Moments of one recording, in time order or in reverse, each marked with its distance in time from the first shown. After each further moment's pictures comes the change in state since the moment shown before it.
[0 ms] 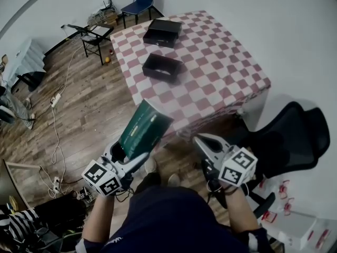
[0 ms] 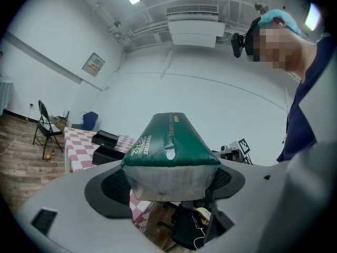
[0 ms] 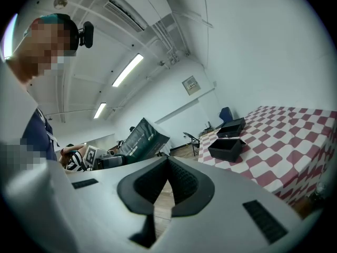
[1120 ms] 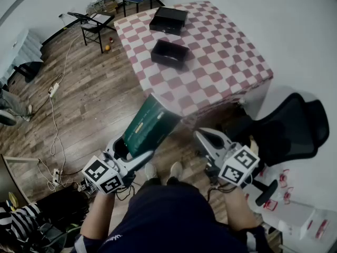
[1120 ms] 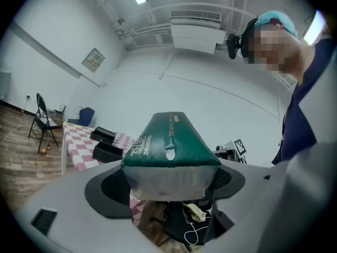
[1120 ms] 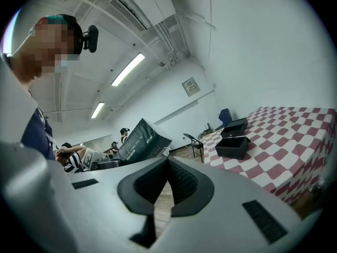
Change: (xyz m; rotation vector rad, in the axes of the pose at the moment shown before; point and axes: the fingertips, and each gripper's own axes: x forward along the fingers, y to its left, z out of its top) left arm -0.061 -0.027 -0.020 -0.034 0.010 -0.074; right arm -0.002 0.071 -0.026 -0.004 -0.023 -0.041
